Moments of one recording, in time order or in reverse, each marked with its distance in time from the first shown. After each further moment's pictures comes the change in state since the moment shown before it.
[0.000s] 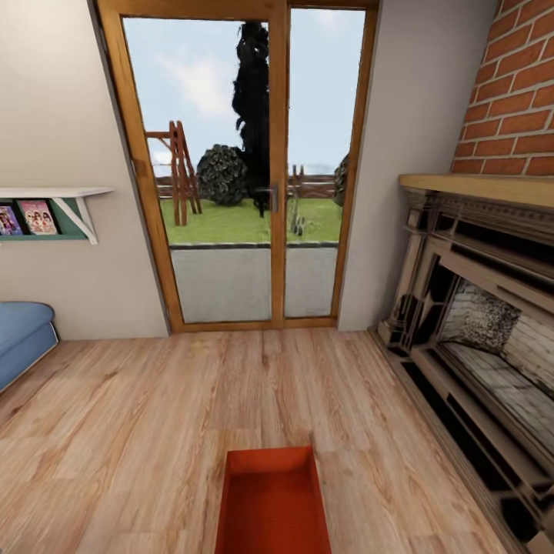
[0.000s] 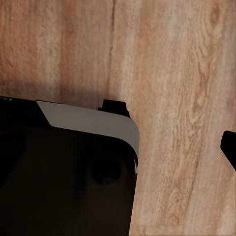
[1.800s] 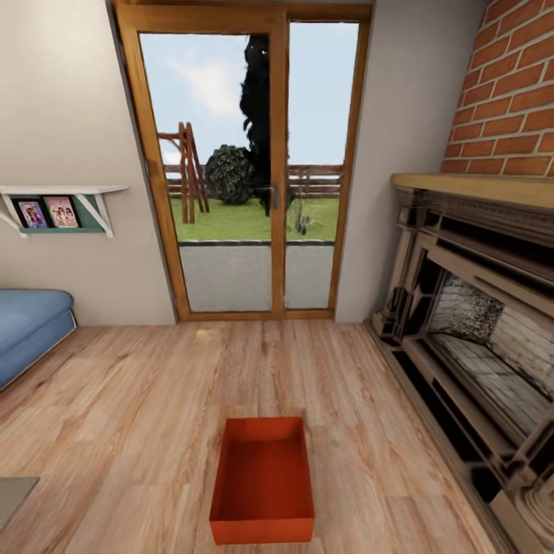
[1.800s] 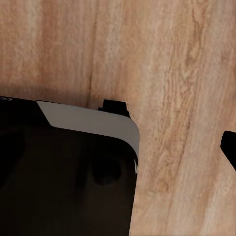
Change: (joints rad) left arm 0.000 0.000 0.000 0.000 0.000 0.000 0.000; right arm 0.000 0.000 0.000 0.000 0.000 -0.001 0.000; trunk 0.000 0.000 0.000
